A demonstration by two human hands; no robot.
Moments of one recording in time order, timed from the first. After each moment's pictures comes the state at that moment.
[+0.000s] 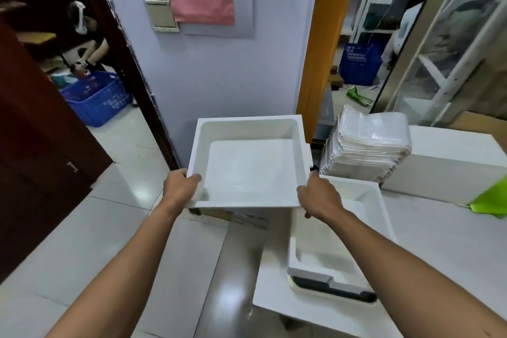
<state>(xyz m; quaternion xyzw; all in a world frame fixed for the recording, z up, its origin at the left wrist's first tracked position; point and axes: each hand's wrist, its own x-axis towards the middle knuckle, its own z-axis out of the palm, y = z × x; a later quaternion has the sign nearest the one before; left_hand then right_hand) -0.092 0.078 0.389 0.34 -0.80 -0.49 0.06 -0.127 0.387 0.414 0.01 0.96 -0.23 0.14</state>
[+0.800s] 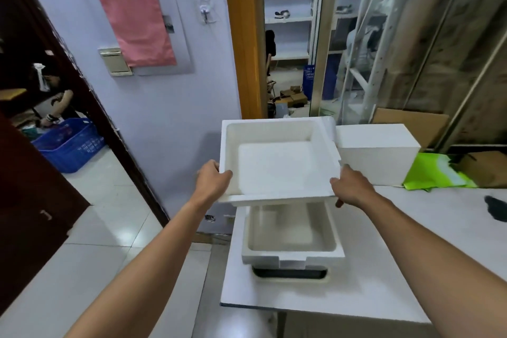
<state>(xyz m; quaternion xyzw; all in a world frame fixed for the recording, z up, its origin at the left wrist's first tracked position) -0.084 0.275 0.463 0.16 -0.88 -0.44 0.06 -0.088 0.599 0.460 0.10 0.96 -0.26 0.09</state>
